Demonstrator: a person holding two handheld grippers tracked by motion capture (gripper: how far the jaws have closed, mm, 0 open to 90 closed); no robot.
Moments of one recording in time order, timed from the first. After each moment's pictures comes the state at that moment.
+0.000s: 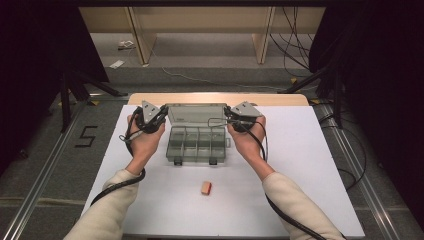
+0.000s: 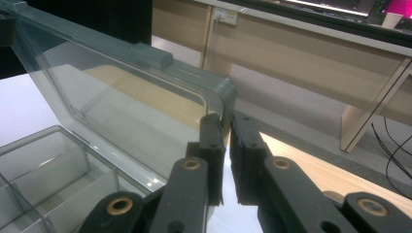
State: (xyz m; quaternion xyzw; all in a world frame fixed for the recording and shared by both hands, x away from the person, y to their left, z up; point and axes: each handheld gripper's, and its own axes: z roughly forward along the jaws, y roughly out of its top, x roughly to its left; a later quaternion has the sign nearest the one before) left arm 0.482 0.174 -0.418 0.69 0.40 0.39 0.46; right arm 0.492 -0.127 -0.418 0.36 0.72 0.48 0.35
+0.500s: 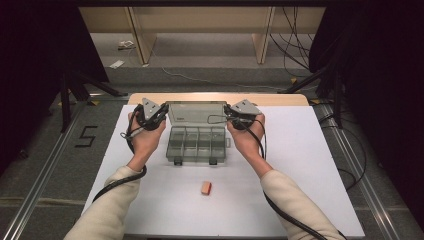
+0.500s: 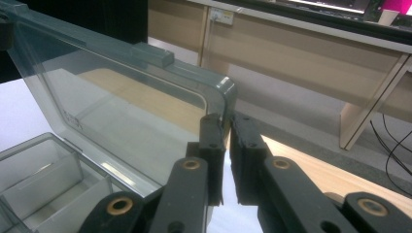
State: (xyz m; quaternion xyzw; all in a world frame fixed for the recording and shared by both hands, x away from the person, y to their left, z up) left arm 0.491 0.174 -0.417 0.69 0.41 0.39 0.46; right arm 0.499 -0.126 -0.418 0.37 0.71 0.48 0.35
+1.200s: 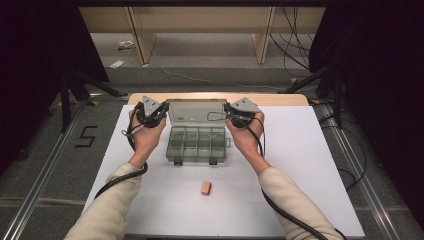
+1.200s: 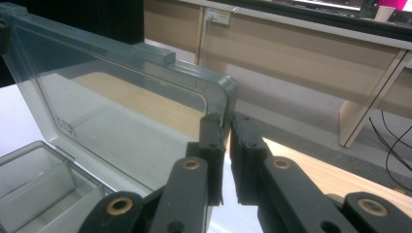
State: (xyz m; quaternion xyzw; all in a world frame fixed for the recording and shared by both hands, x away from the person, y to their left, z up) left arm 0.500 0.174 -0.417 0.68 0.41 0.38 0.46; right arm 0.507 -0.124 -0.419 0.38 0.71 0.48 0.35
